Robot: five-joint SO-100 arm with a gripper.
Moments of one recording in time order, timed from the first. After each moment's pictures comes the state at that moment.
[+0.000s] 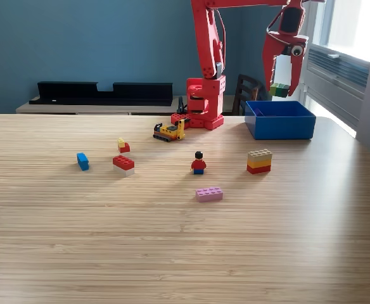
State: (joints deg) arm -73.6 103.8 94.5 97.3 3.3
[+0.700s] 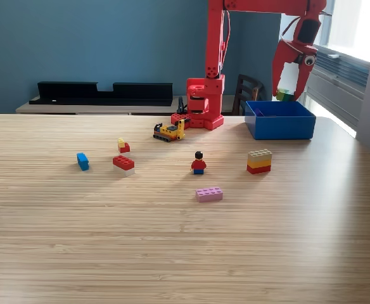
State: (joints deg) arm -78.8 87.7 85.9 97.3 2.0
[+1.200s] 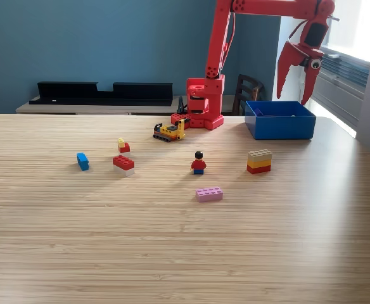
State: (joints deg) arm -78.2 83.8 80.8 99.1 0.5
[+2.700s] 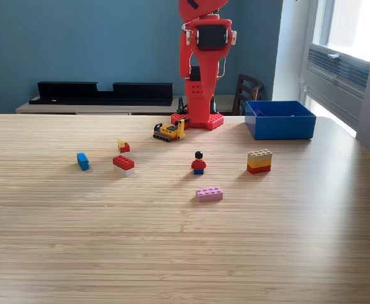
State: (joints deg) arm -0.4 83.8 58.2 98.9 2.2
